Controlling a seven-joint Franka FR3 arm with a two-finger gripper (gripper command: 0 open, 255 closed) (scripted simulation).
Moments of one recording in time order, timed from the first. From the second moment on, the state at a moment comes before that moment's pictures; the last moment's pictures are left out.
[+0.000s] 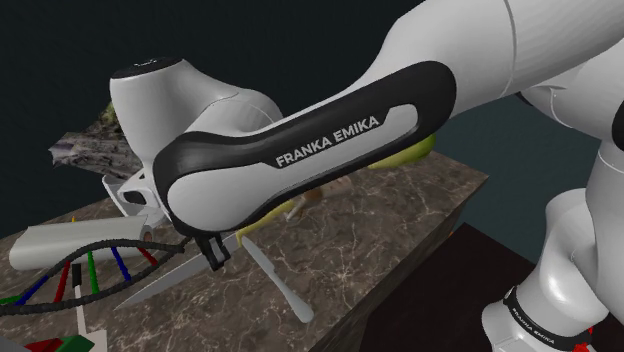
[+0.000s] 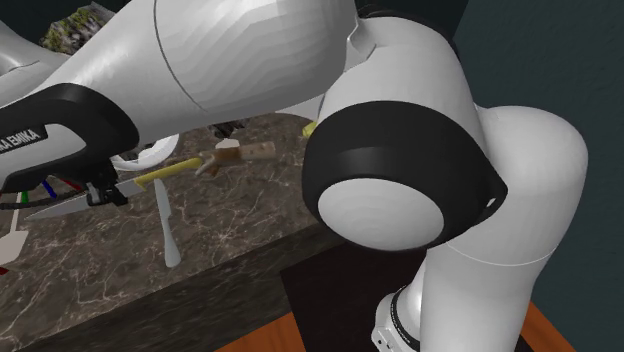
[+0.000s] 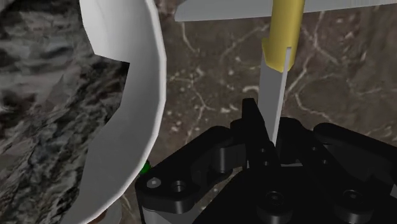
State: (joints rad) arm 0.71 0.34 0.17 -1.61 -0.03 1.99 -0.71
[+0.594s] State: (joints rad) arm 0.72 0.34 0.18 -1.62 -0.03 2.00 -0.71
